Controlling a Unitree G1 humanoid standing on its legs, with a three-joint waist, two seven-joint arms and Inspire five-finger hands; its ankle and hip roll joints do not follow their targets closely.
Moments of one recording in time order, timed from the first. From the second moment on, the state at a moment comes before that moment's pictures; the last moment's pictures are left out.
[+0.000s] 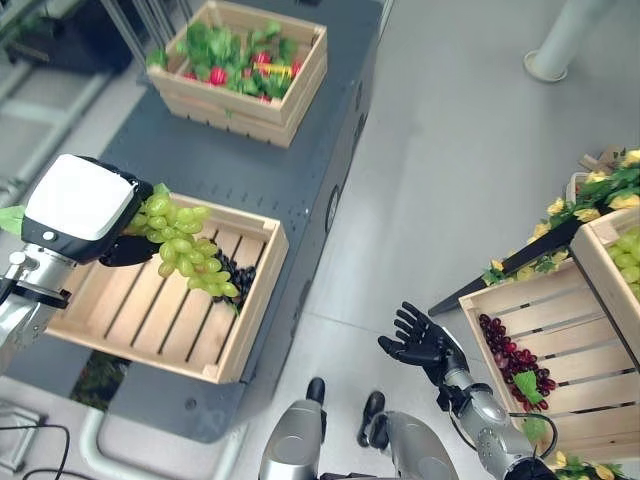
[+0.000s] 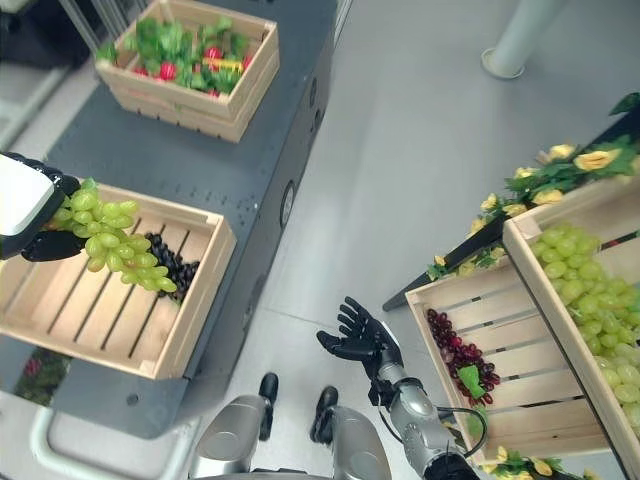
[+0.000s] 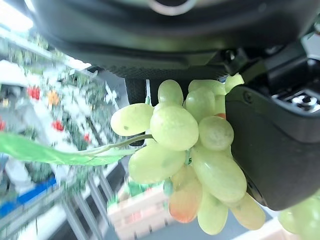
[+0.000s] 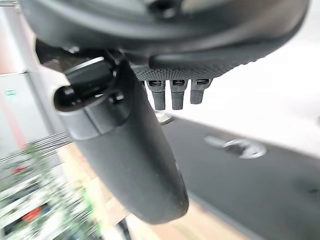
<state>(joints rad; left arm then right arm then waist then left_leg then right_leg) -0.18 1.34 -0.20 0.50 0.79 -0.35 0.77 0.00 -0.37 0.36 0.42 0.71 -0.17 0.13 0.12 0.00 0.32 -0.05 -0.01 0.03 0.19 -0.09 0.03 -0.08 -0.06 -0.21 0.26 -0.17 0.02</state>
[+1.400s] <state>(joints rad) -1.52 1.17 -1.33 0.54 0.83 -0.60 0.77 -0.72 -0.50 0.65 0.24 1.23 0.35 0.21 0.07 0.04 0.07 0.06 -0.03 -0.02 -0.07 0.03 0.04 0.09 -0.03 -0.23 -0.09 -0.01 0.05</state>
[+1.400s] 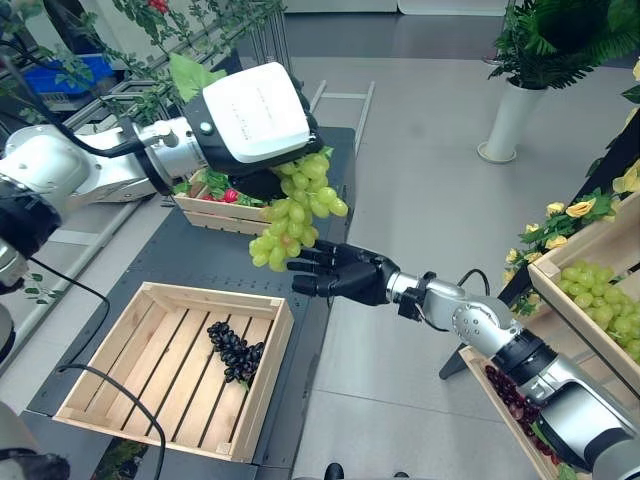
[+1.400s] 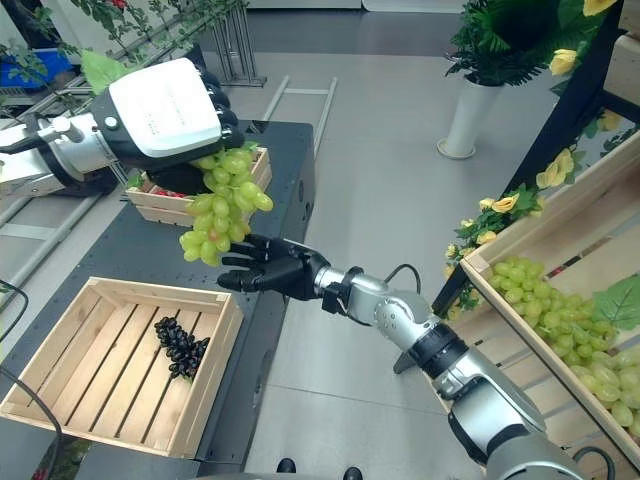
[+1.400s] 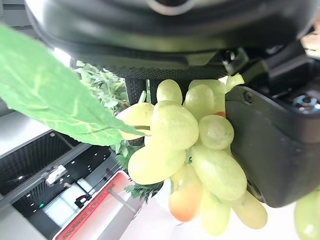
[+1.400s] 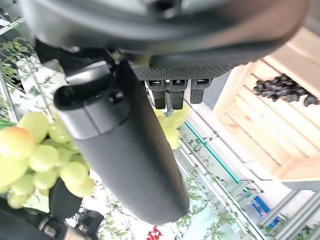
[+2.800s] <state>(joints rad) -1.53 1.05 -1.37 0.60 0.74 -0.59 0.73 -0.77 -0.41 0.69 0.27 1.47 0.27 0.13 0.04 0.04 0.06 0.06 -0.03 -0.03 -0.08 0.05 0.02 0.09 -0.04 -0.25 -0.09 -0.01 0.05</state>
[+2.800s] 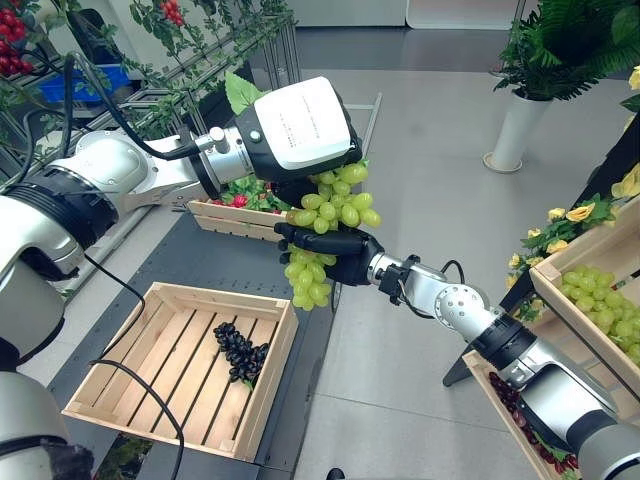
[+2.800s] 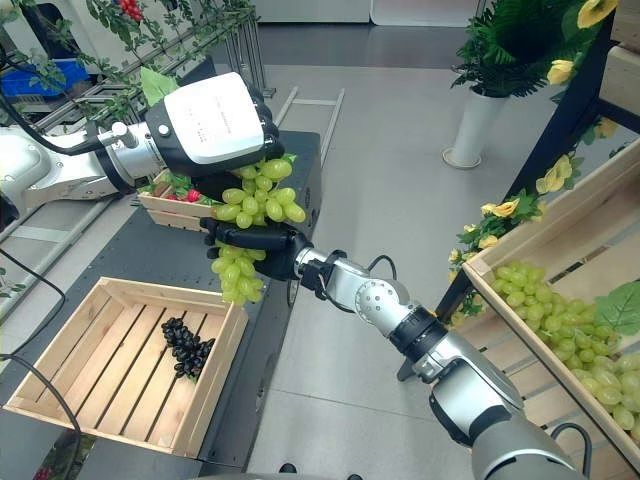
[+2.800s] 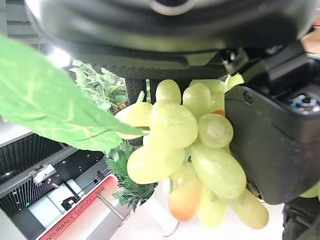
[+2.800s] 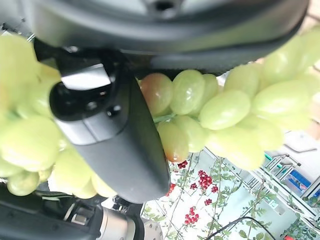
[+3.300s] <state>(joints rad) -1.52 0.99 -1.36 0.78 0.69 -0.57 0.63 -0.78 -0.46 0.68 0.31 1.49 0.24 0.16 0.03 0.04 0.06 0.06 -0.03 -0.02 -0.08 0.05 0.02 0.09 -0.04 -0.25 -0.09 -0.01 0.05</state>
